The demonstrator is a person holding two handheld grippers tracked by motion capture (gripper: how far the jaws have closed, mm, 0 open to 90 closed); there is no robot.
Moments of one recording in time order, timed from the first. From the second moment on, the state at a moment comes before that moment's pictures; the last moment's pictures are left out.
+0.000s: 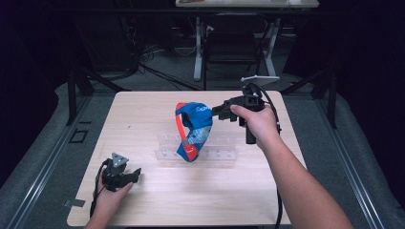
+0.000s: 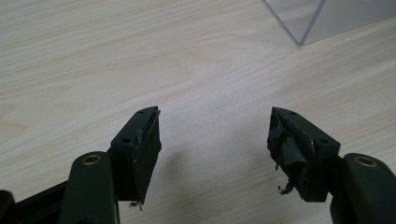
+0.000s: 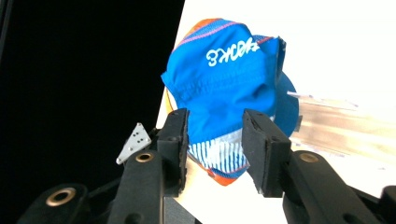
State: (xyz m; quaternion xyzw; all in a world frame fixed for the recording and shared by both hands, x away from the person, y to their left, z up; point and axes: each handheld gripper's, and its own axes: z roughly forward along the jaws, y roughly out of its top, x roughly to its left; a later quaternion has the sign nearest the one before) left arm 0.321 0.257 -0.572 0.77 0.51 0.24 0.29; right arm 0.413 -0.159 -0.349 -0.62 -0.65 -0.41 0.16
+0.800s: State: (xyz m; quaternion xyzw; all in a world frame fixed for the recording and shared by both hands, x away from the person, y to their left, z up) left arm 0.321 0.256 -0.573 0.77 0.51 0.24 0.29; right arm 0.379 -0.189 -0.386 -0.62 -0.67 -0.40 0.10
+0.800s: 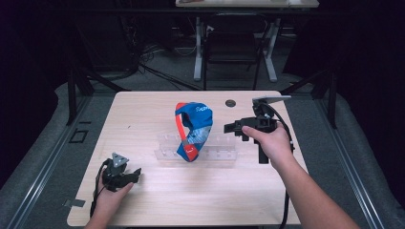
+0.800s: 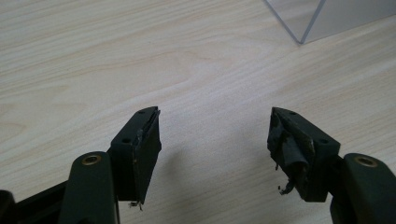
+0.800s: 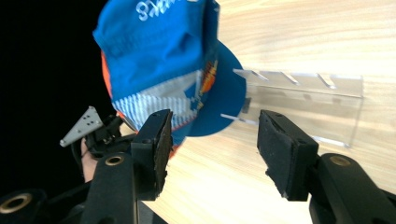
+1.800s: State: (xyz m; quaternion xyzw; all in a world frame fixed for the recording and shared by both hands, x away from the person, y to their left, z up) left arm 0.320 0.255 -0.574 0.78 0.51 0.24 0.29; right arm 0.323 -0.227 -0.447 -0.61 -0.69 -0.40 0.04
